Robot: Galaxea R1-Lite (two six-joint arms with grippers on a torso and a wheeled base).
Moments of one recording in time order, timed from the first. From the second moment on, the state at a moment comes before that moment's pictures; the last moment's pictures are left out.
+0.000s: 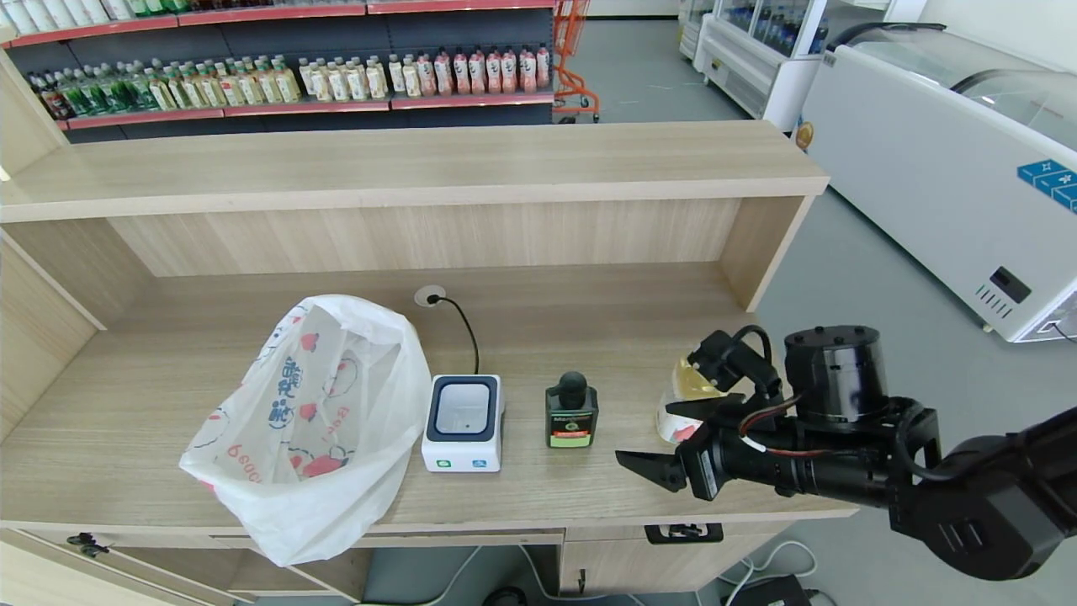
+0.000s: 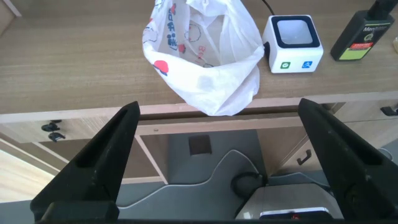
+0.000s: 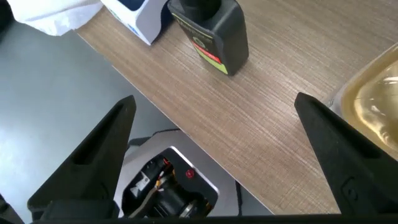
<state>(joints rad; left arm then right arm) -0.01 0.00 0.00 0.04 -0.05 0.03 0.51 1.82 -0.64 -0.73 0.29 -0.12</state>
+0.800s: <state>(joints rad) -0.01 0.00 0.00 0.04 -0.05 0.03 0.51 2.02 -0.85 -0.77 0.45 -0.20</state>
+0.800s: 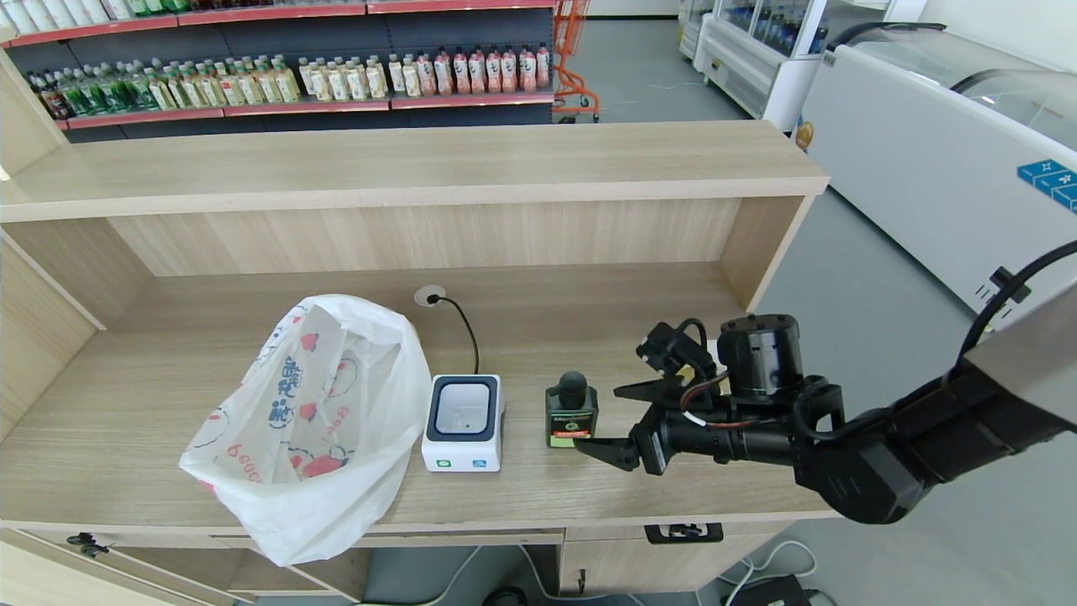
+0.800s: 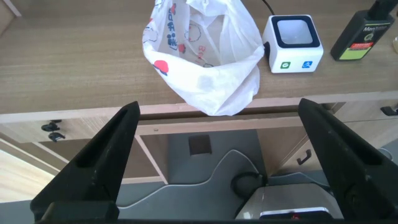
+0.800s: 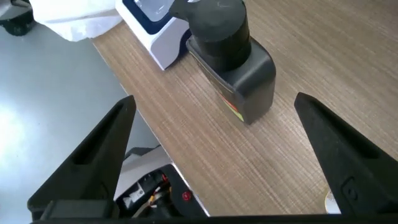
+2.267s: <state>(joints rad) -0.01 0.00 0.00 0.04 -0.05 0.03 0.53 2.30 -1.18 -0.65 0.51 -0.38</state>
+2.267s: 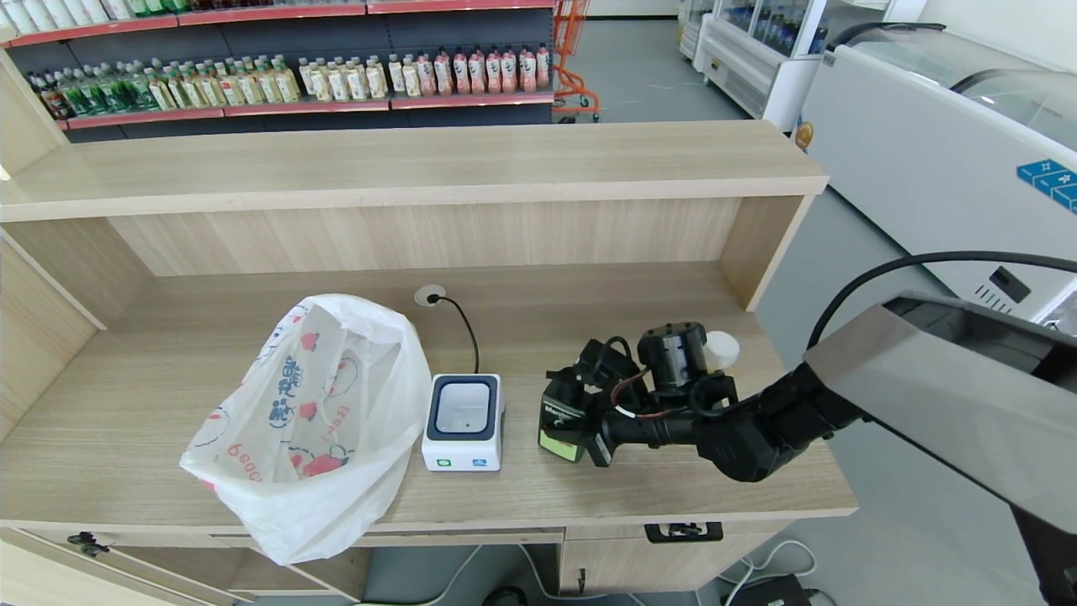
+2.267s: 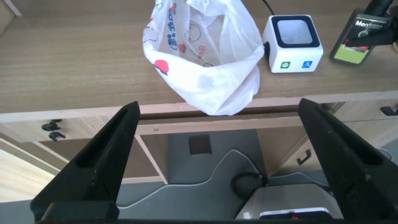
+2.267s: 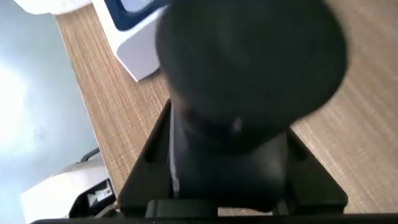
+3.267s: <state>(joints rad) -0.01 0.00 0.00 0.04 -0.05 0.03 0.43 1.84 -1.00 -0.62 0.47 0.07</state>
